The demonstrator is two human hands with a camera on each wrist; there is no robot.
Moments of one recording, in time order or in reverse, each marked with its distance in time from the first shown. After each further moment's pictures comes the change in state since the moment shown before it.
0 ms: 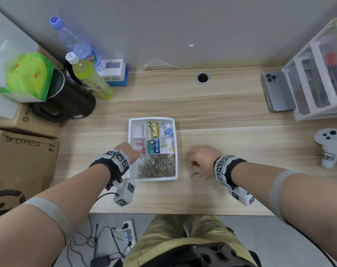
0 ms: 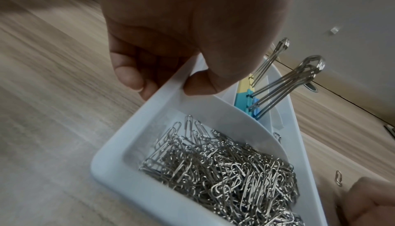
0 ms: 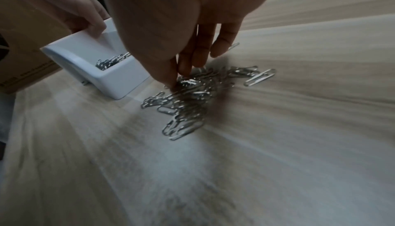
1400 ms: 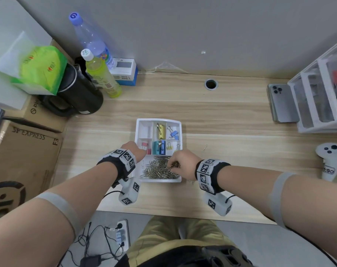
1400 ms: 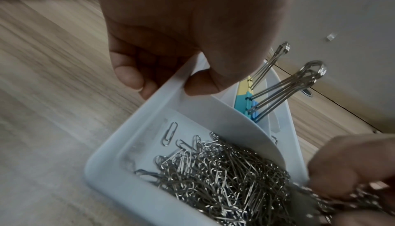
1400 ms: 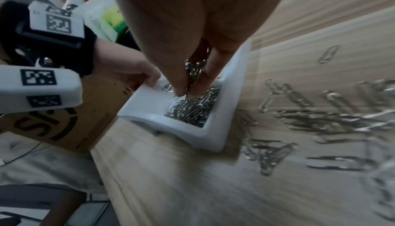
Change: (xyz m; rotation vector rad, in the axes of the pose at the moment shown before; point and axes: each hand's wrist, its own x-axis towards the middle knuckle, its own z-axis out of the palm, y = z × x) left_hand -0.008 0.001 -0.008 -0.069 -0.023 0.008; right_hand 0.032 -0.075 -0.029 0.397 -0.006 0.049
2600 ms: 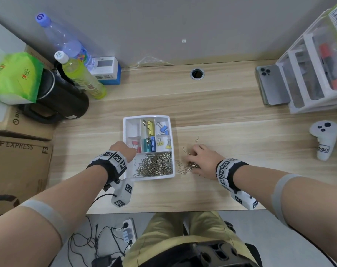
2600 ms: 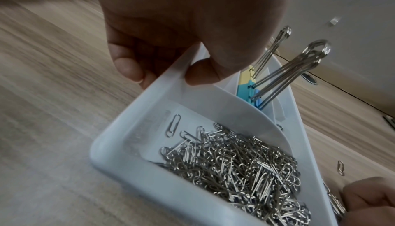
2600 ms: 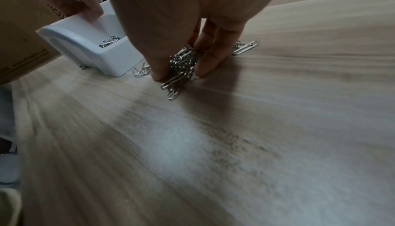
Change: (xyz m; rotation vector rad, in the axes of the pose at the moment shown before) left_hand -0.004 0.006 0.004 0.021 0.034 -0.036; right_hand -0.046 0.093 0.013 -0.347 -0.011 0.047
